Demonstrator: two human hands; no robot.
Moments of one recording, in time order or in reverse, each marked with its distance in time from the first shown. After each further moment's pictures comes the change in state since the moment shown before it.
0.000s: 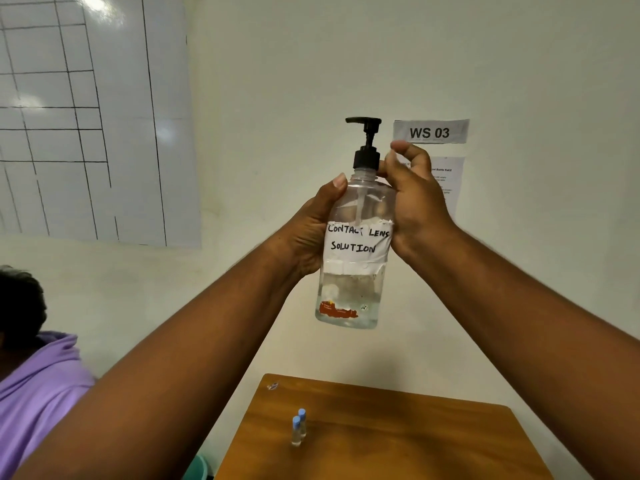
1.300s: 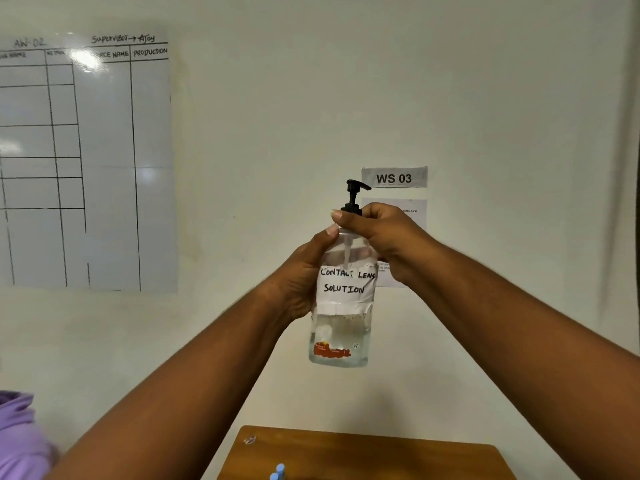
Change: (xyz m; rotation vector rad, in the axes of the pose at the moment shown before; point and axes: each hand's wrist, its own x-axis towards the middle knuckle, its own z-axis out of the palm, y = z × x) left_hand 0.020 -0.006 0.026 0.086 0.040 0.027; right_hand 0.015 -0.034 -0.031 -0.486 -0.078 0.095
